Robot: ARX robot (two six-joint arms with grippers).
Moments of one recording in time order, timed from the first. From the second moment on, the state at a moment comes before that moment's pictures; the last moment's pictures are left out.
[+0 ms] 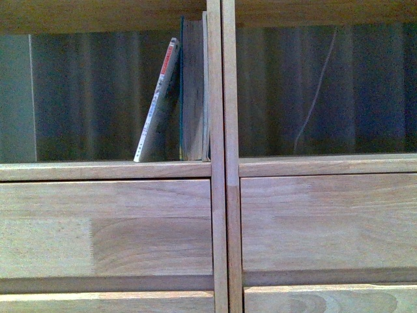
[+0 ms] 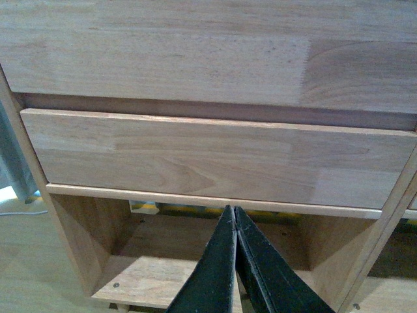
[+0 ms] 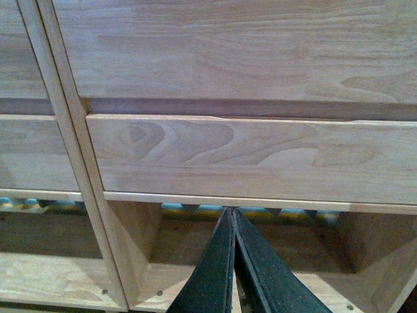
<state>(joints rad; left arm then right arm) 0.00 0.21 0.05 0.17 0.00 -0.01 0.00 0.01 0.01 0.00 0.00 0.01</state>
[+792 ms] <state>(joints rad) 0.00 0.01 0.01 0.00 0.00 -0.01 0.00 0.01 0.01 0.00 0.00 0.00</state>
